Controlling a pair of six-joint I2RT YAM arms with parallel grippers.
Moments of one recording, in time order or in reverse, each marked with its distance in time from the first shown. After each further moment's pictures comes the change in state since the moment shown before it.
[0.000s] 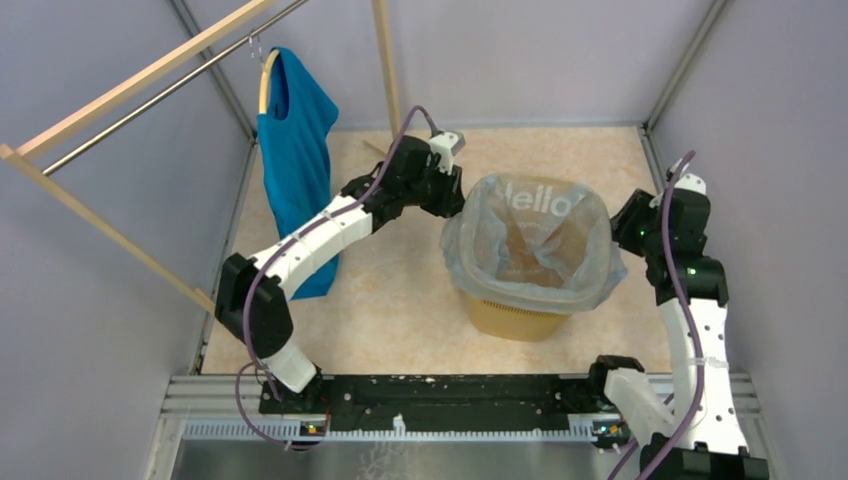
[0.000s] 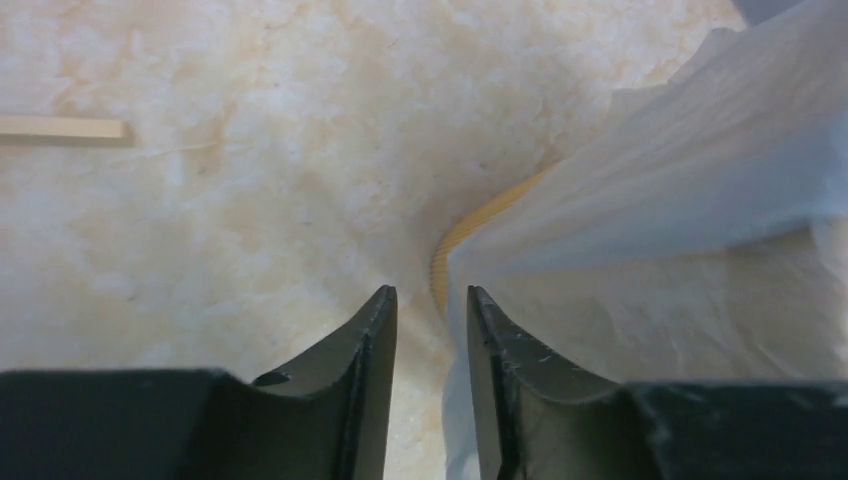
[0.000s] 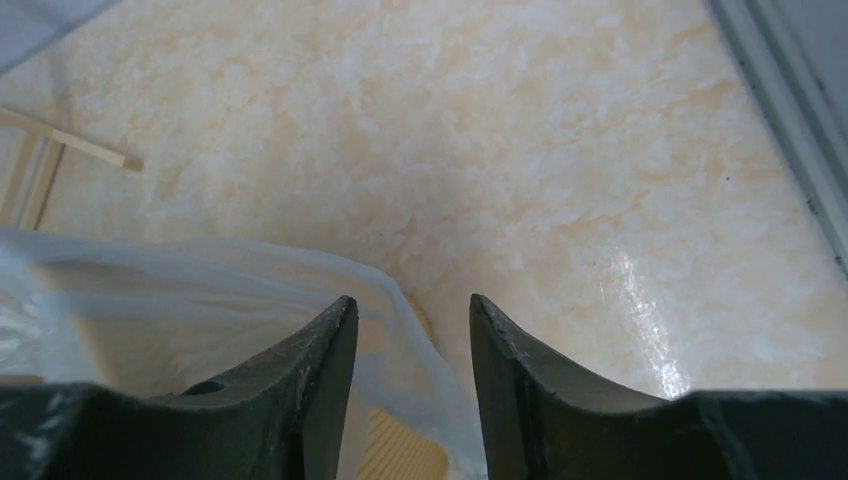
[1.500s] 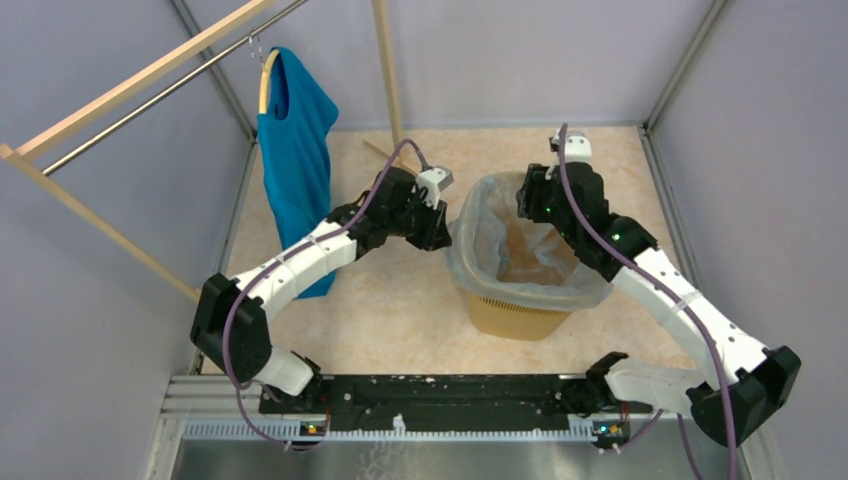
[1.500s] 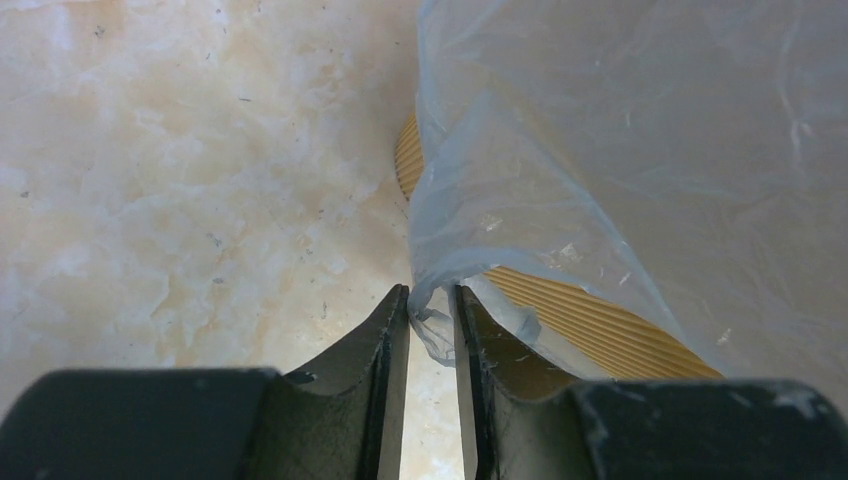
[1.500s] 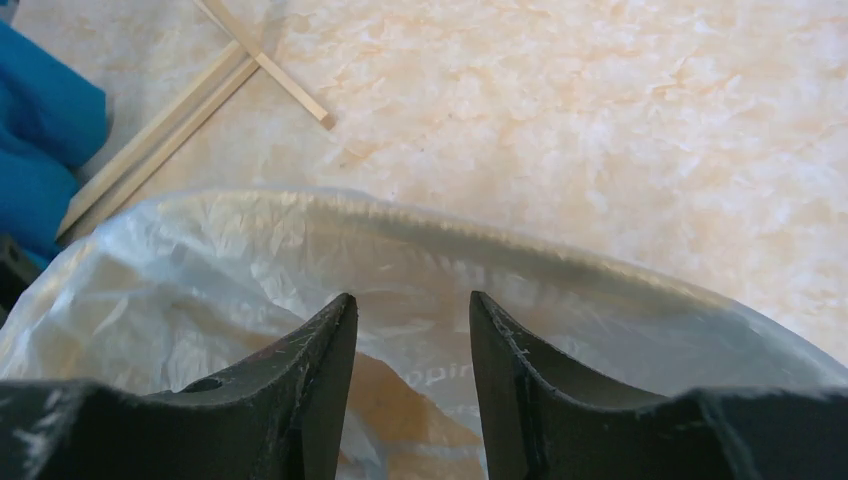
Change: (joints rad) left arm 0.000 -0.188 -0.287 -0.001 0.087 0.037; right arm 0.682 0.255 0.184 0.209 0.330 -0.020
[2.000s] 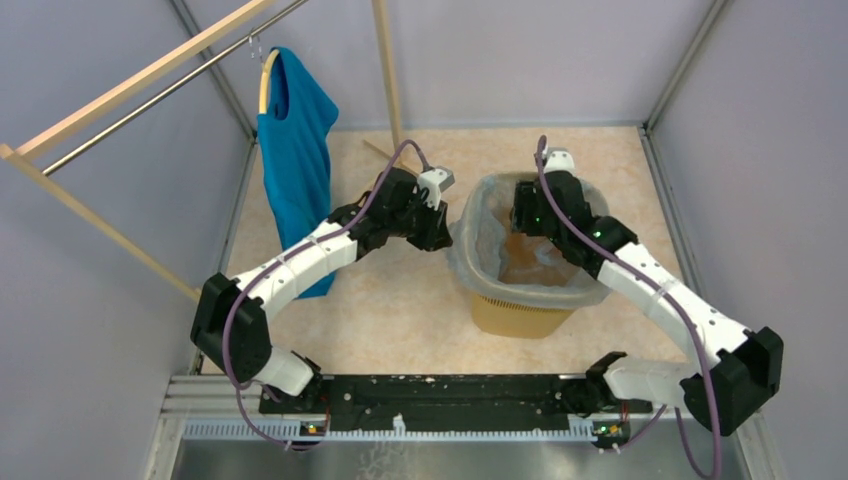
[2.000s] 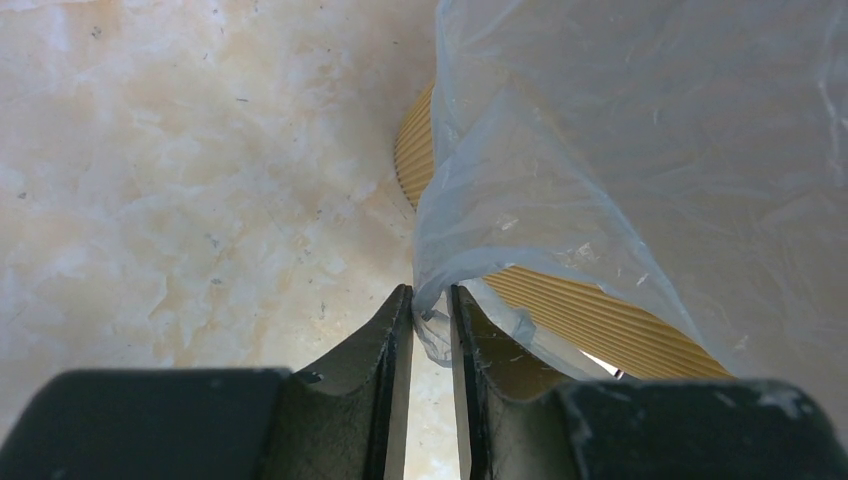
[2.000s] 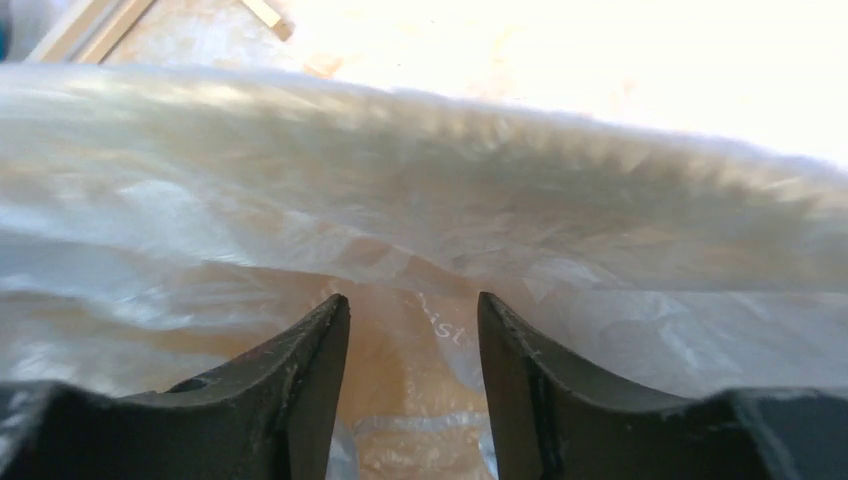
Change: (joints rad) left arm -0.007 0.002 0.000 0.000 -0.009 0.000; right arm 0.001 0.086 -0.121 0.050 -0.008 0.054
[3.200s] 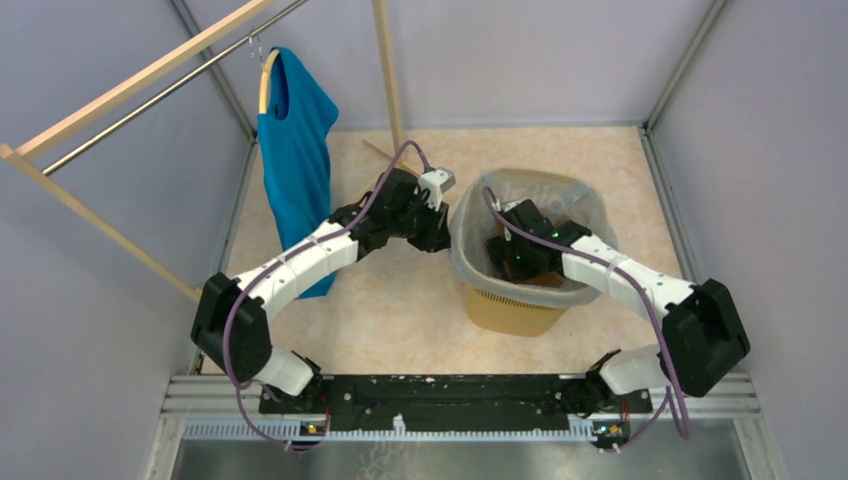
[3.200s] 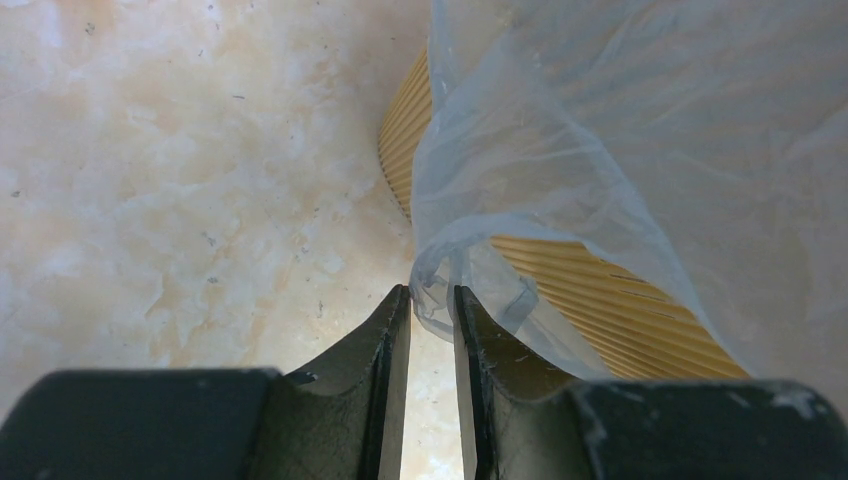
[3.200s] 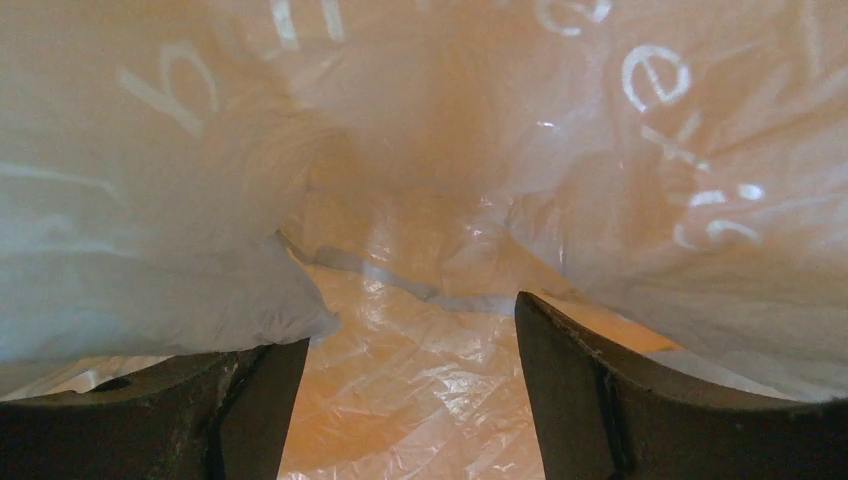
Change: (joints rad) left arm -0.006 0.001 0.000 -0.004 -0.001 0.000; right arm 0.046 0.190 -0.065 -0.239 -0.193 -0.169
